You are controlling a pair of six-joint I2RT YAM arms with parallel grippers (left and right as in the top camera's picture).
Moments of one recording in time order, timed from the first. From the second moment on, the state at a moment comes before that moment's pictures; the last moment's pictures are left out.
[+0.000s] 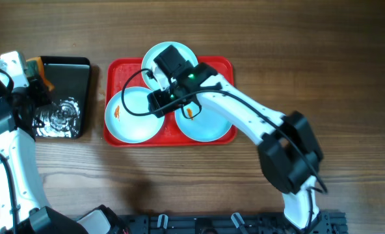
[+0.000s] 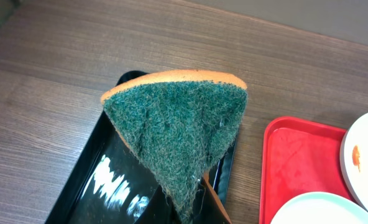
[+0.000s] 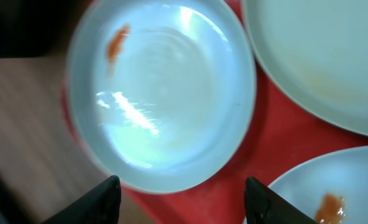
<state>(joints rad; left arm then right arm) 0.55 1.37 1.04 -0.39 0.30 0.15 0.74 2.10 1.68 -0.74 -0.31 0.25</state>
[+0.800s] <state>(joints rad) 0.55 1.37 1.04 -0.39 0.32 0.13 0.78 2.25 1.68 -0.65 -0.14 0.36</state>
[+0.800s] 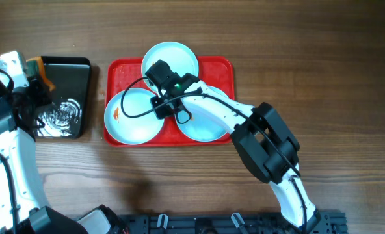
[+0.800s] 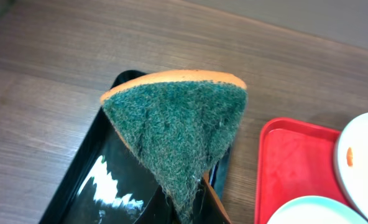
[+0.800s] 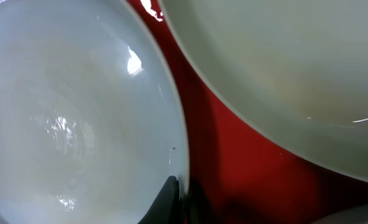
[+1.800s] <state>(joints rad) 0.14 1.63 0.98 -0.68 0.53 -0.14 0.78 2.25 1.68 -0.71 -0.11 0.44</state>
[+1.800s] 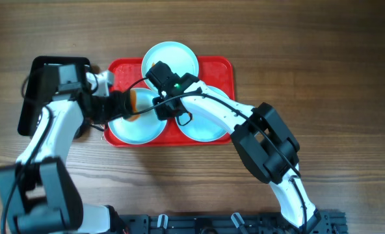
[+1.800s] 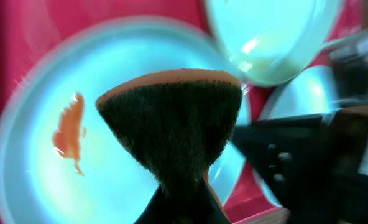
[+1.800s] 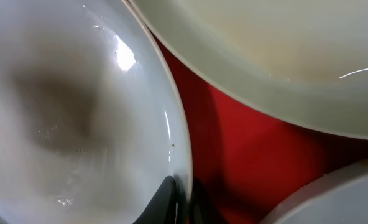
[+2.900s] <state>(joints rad) 0.12 1.67 0.98 -0.55 0.32 -0.22 0.77 2.25 1.69 -0.74 -0.10 0.44</state>
